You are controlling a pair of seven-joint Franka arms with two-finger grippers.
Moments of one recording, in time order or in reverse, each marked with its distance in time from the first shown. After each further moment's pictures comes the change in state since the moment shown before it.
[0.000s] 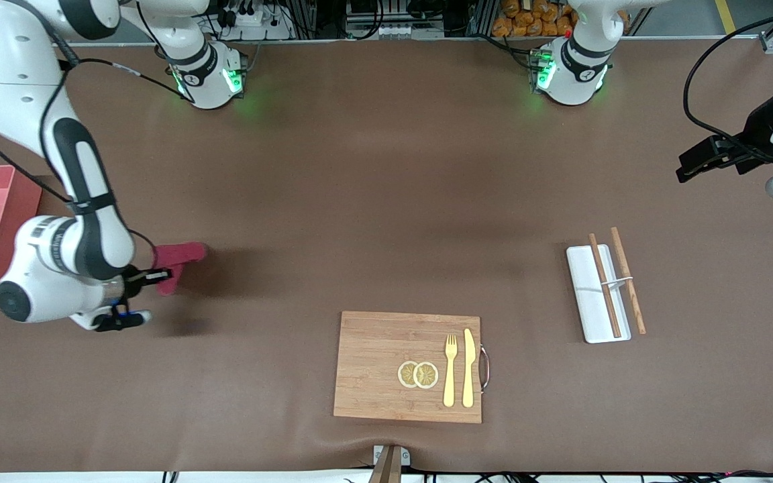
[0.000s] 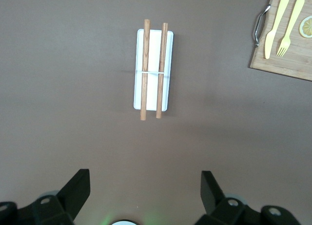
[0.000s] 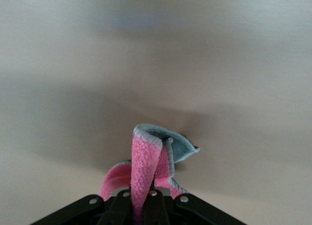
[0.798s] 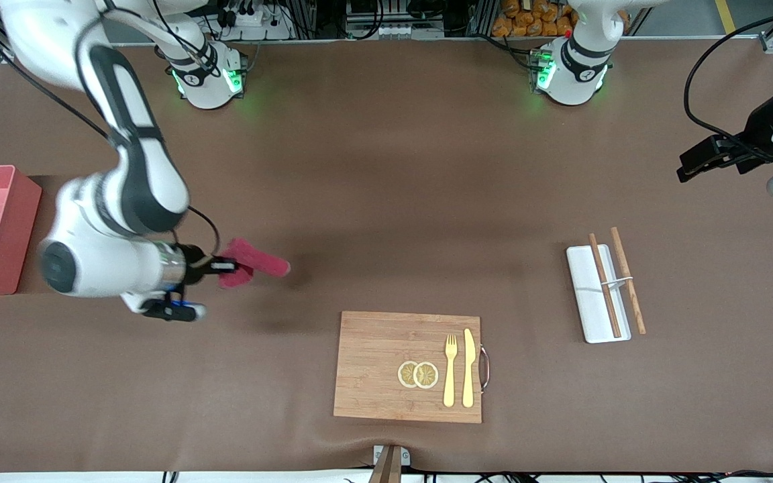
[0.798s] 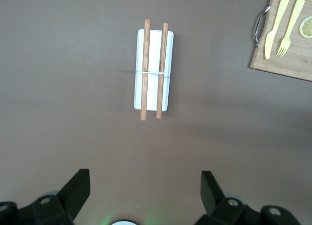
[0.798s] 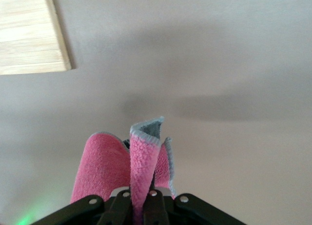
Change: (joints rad) left arm 0.000 -0.002 0.000 -0.001 0.000 0.000 0.000; right arm 0.206 -0.221 -0.026 0.055 0.136 -0.123 0.394
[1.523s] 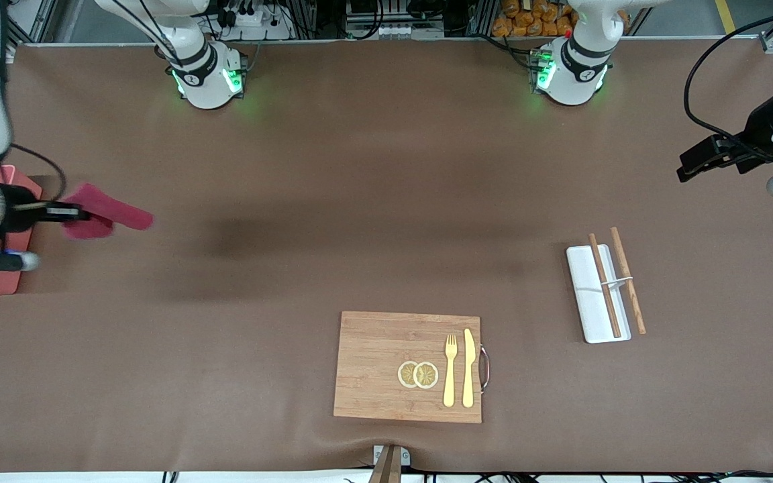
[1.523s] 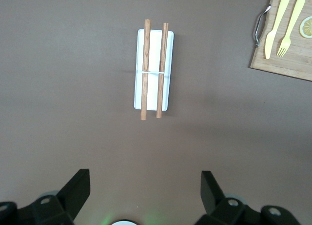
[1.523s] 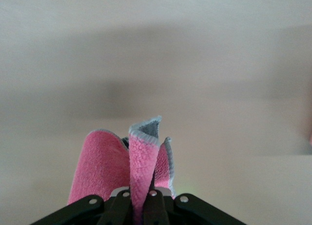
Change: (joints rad) left arm 0.000 -0.001 0.000 -0.001 0.000 0.000 0.000; right arm -0.294 -0.183 -0.052 0.000 -0.306 -0.310 -0.305
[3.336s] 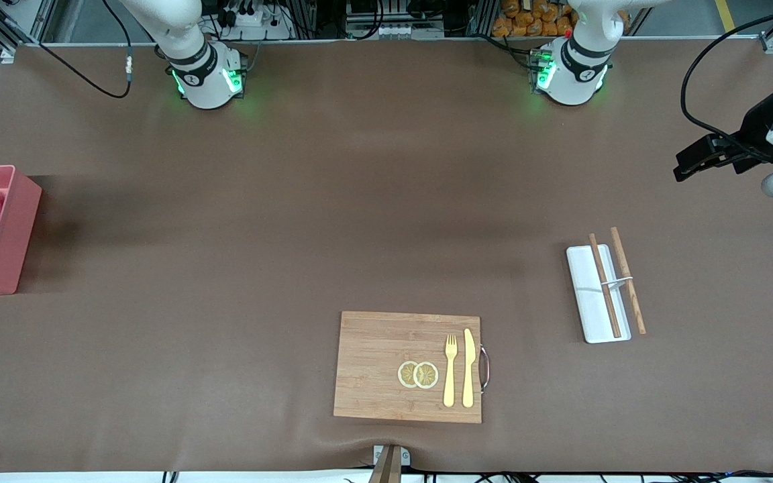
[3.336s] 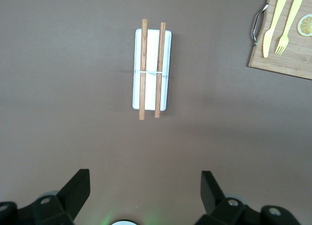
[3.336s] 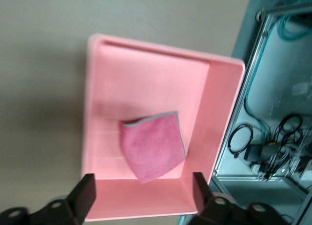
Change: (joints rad) left arm -0.002 0.000 -0.008 0.000 0.000 0.000 0.000; right arm -0.476 0.167 0.084 0.060 -0.387 0.473 -0.554
